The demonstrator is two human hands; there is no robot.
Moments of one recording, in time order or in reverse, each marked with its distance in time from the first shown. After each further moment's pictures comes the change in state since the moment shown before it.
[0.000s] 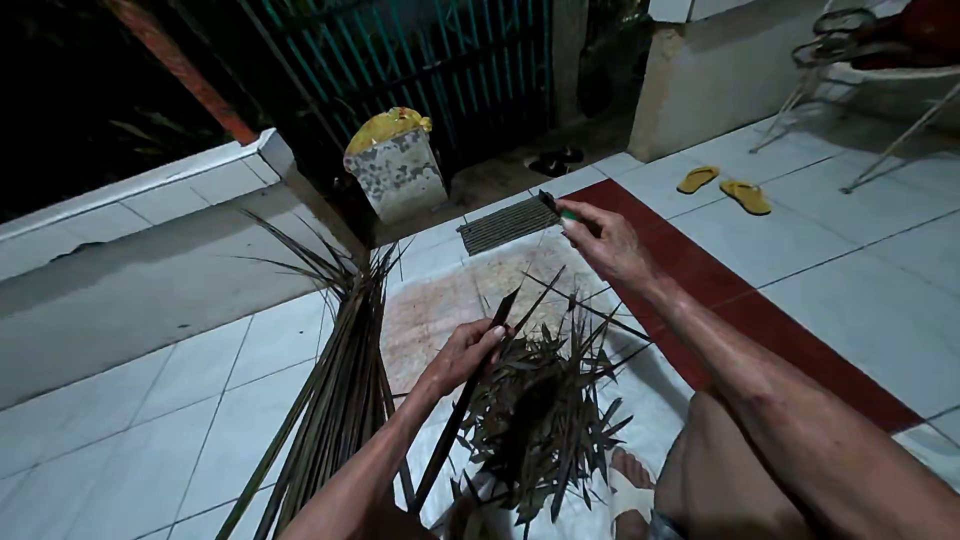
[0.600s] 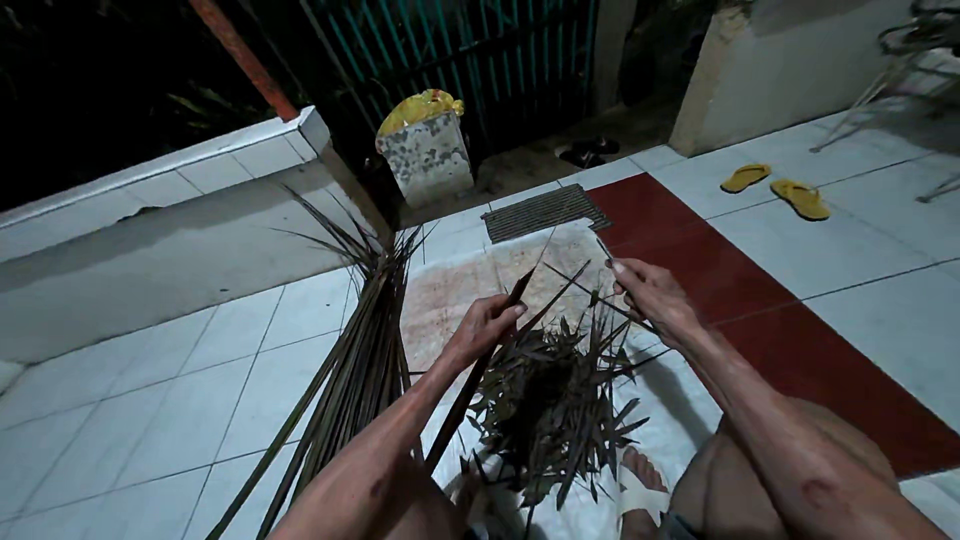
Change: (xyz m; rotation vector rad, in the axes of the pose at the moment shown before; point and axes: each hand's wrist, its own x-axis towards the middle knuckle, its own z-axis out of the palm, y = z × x) left_hand 0.010 -0.003 -0.008 0.153 0.173 0.003; right_hand -0.071 0.036 0.020 0.274 -0.228 0.848
